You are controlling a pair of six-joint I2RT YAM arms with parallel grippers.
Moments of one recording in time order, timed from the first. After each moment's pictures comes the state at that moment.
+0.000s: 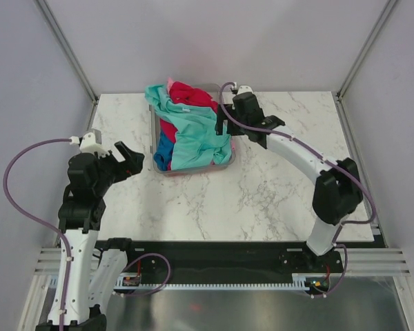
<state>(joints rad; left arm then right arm) 0.00 0.65 0.89 -0.57 0.11 -0.42 0.56 1.73 1.49 -0.35 0.11 0.40</state>
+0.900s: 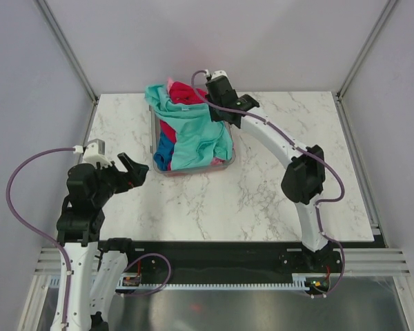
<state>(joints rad) 0.00 0.55 0.86 -0.70 0.22 -0.41 0.63 2.15 2.10 -0.66 0.28 0.24</state>
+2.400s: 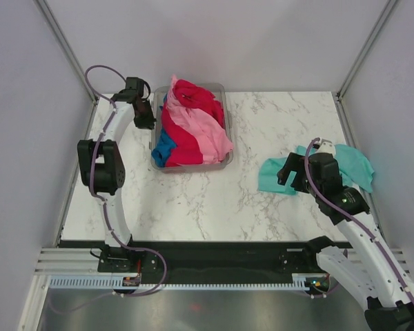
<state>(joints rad) -0.08 2.05 1.79 -0.76 -0.01 -0.31 0.32 0.76 0.79 -0.69 0.17 0.53</state>
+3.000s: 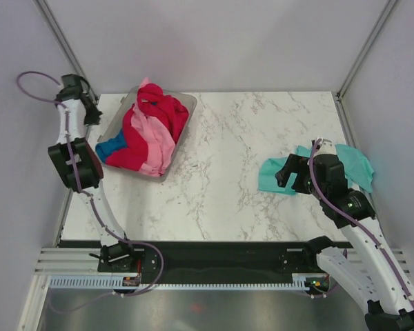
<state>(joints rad) 0.25 2.20 2.06 -0.82 -0.02 -0.29 0.32 0.71 0.83 -0.74 0.08 0.50</state>
